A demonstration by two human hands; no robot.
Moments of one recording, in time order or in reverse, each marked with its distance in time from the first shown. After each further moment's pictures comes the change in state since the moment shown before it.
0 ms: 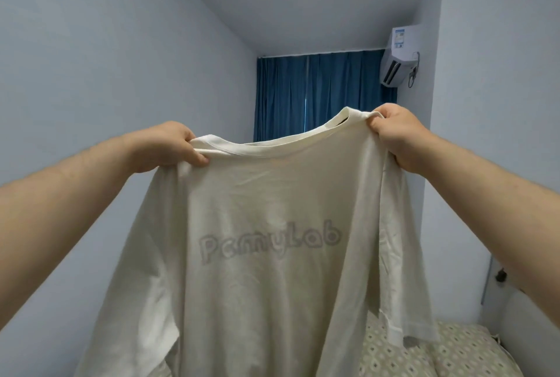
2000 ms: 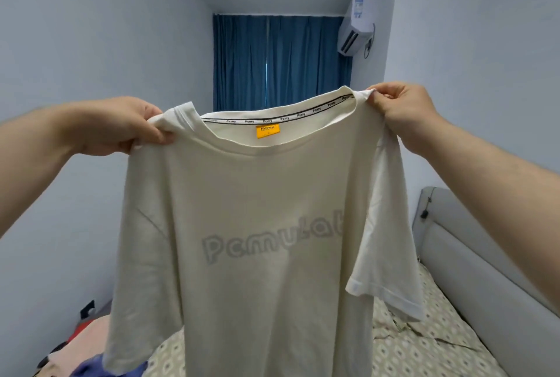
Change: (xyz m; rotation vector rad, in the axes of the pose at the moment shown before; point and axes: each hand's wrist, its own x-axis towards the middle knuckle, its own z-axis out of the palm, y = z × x) left_hand -0.083 -0.082 -0.087 -0.322 -0.374 0.099; right_hand -0.131 -0.086 -0.004 0.024 0.176 -0.046
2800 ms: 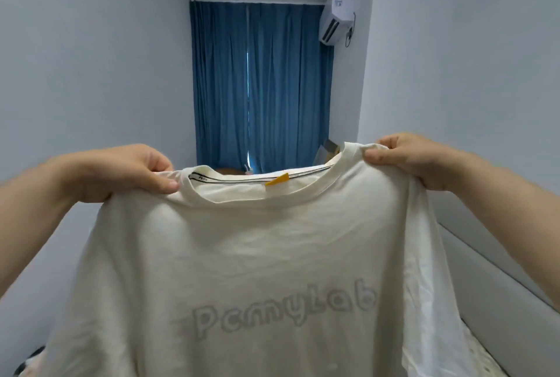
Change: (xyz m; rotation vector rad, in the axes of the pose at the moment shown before) left_hand -0.014 -0.034 0.067 0.061 -0.228 -0.085; right_hand -0.071 0.035 -0.052 -0.127 -0.492 0.434
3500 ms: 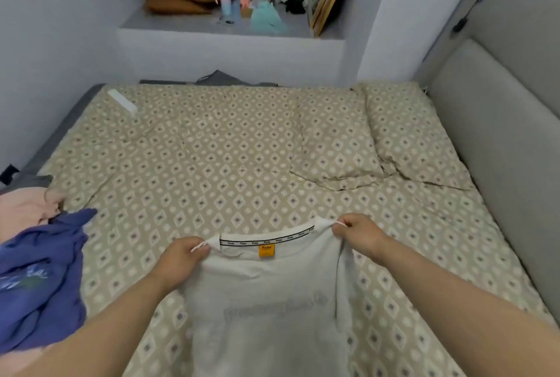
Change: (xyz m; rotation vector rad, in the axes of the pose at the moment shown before) left_hand 0.297 -0.357 0.417 -0.105 -0.044 -0.472; right_hand 0.135 0.535 0.226 -0.069 -0.263 0.688
